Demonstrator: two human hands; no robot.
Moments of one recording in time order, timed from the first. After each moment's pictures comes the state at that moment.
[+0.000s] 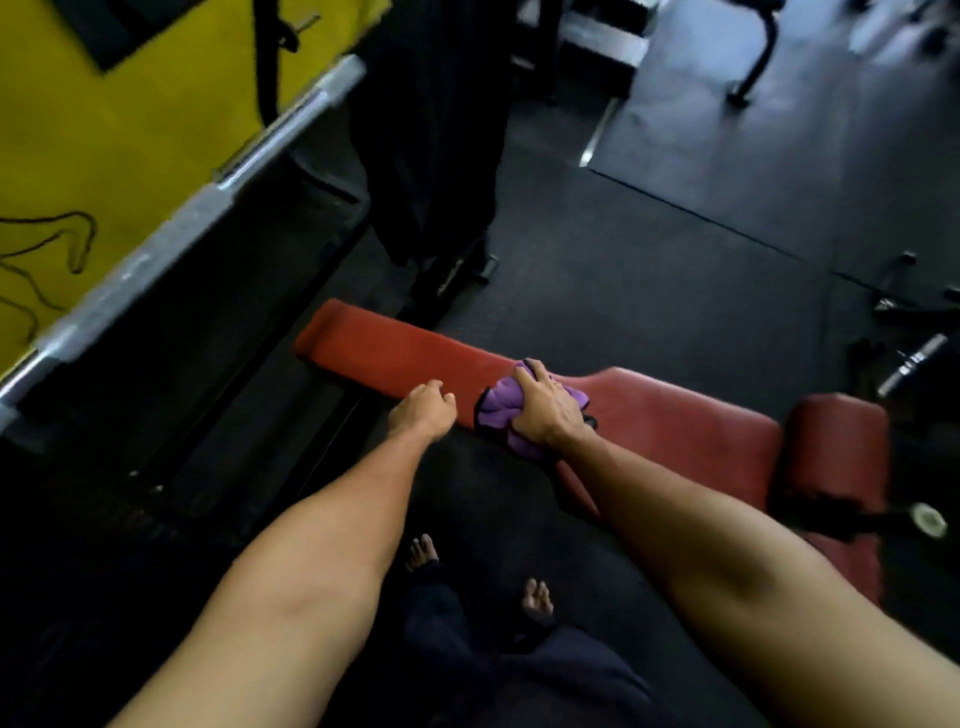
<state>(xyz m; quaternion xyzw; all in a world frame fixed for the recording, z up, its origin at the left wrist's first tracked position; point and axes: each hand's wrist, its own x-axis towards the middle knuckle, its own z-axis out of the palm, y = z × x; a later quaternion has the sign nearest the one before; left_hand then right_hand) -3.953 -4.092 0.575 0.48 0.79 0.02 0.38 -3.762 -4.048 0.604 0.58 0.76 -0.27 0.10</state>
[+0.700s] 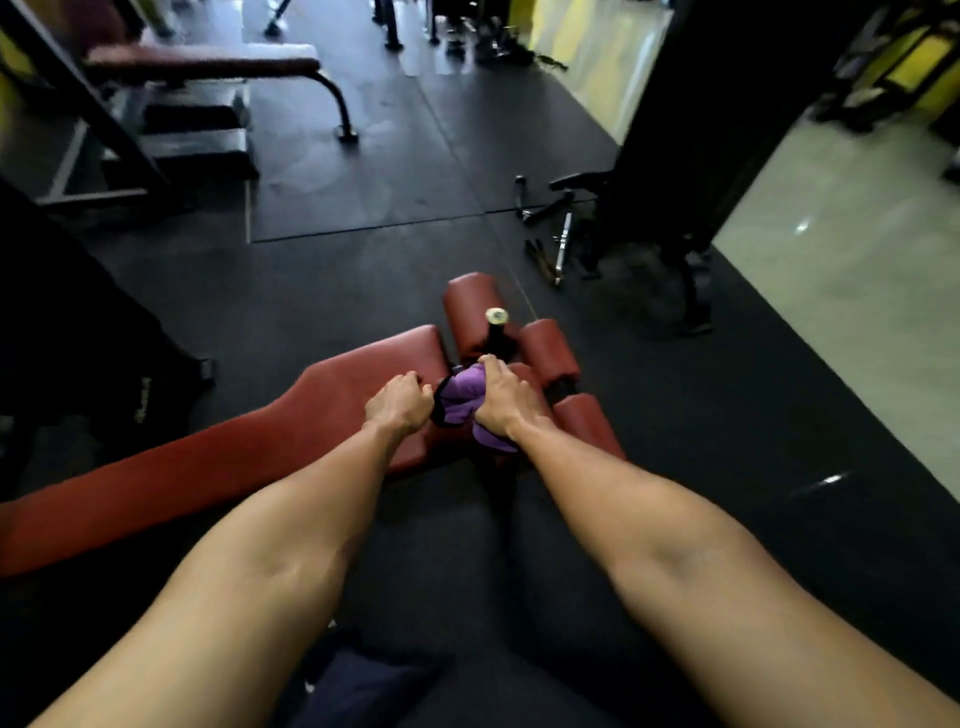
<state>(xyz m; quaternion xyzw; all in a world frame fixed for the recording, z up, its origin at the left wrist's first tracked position) -3.503 -4.208 0.661 0.79 0.56 -0.02 0.27 -3.353 -4.297 0.677 0.82 0.51 -0.23 -0.12</state>
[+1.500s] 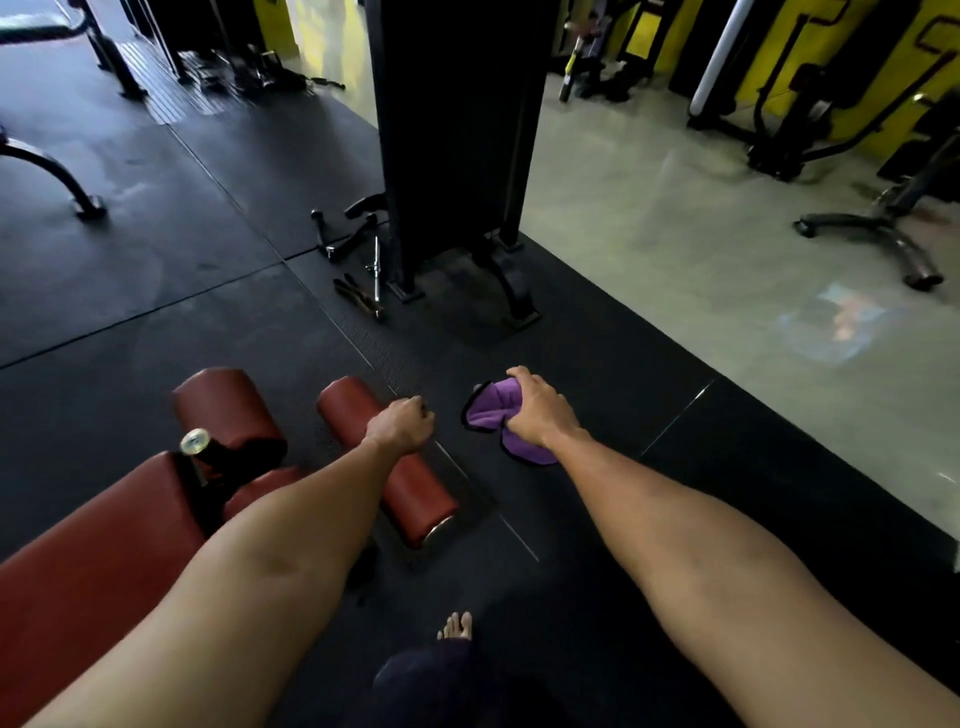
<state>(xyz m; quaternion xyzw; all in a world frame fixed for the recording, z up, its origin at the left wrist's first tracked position) -3.075 -4.298 0.644 0.90 0.34 -0.11 0.25 -2.936 -4.479 0.680 0.92 0.31 -0.20 -0.17</state>
